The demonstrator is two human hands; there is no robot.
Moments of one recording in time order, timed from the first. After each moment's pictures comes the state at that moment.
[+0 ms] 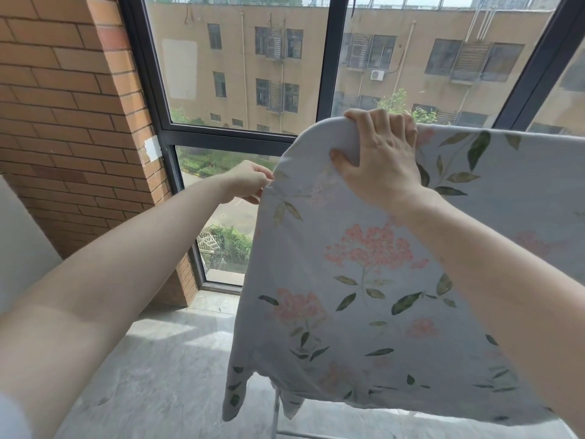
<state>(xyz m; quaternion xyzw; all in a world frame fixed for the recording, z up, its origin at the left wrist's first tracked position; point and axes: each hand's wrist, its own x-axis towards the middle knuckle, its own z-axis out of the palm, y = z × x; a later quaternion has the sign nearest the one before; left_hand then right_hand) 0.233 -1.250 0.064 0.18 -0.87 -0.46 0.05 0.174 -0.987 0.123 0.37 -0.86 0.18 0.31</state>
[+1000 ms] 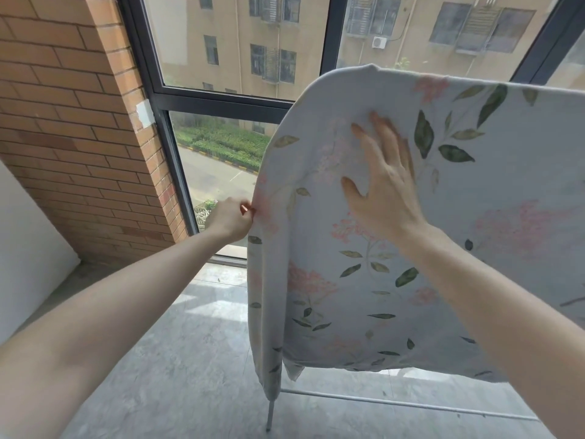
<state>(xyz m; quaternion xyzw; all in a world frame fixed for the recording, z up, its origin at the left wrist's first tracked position) 0.290 -1.247 -0.087 0.28 -0.91 -0.26 0.14 0.218 -0.958 0.037 0.40 -0.83 0.27 0.27</state>
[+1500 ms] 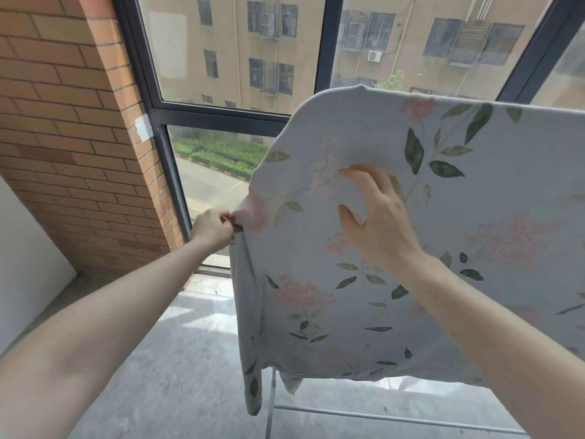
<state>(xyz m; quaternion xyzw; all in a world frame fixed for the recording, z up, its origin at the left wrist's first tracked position) 0.290 -1.277 -0.099 0.33 -0.86 -0.35 0.16 0.227 -0.942 0.026 0.42 -0.82 0.32 0.22</state>
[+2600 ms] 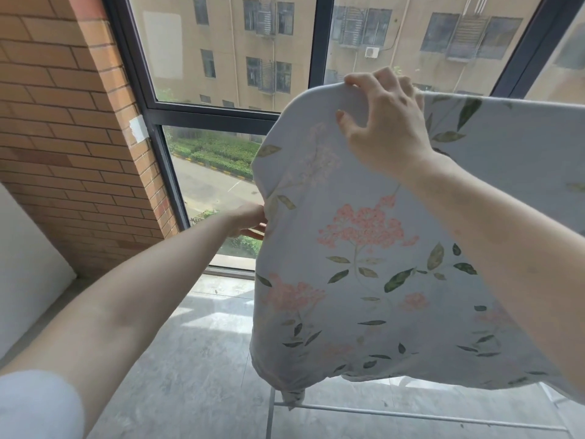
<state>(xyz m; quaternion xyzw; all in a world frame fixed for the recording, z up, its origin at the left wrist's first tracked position) 0.229 -1.223 -0.060 0.21 -0.80 -0.55 -0.09 0.183 -0.966 0.138 0.37 -0.85 0.24 0.28</state>
